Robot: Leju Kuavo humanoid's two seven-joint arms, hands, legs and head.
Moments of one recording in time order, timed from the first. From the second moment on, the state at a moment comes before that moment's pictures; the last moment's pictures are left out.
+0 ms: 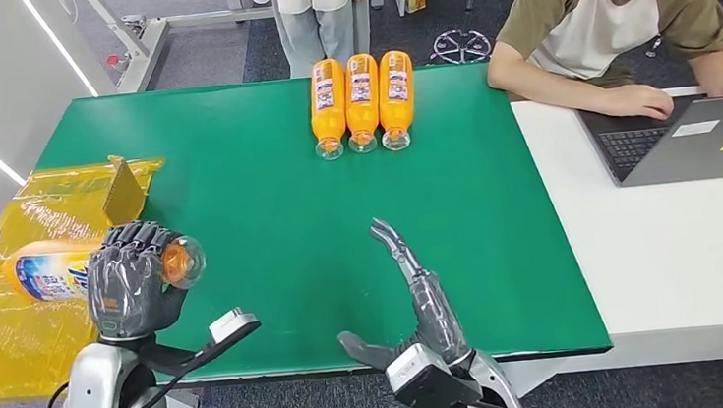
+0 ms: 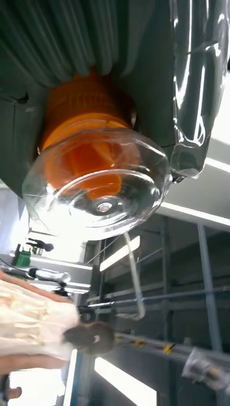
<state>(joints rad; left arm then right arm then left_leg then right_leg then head) -0.13 0.12 -0.26 -1.35 -1.55 0.38 -0.07 -0.06 -0.02 0.62 -1.64 0.51 -0.24 -0.27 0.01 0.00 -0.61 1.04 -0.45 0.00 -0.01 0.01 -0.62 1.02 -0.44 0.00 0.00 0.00</state>
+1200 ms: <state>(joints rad) -0.49 0.34 -0.40 -0.48 -1.43 0.28 -0.25 -0.01 0.01 0.56 -1.72 0.56 -0.16 -0.24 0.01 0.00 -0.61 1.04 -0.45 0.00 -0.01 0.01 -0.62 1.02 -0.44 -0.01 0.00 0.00</state>
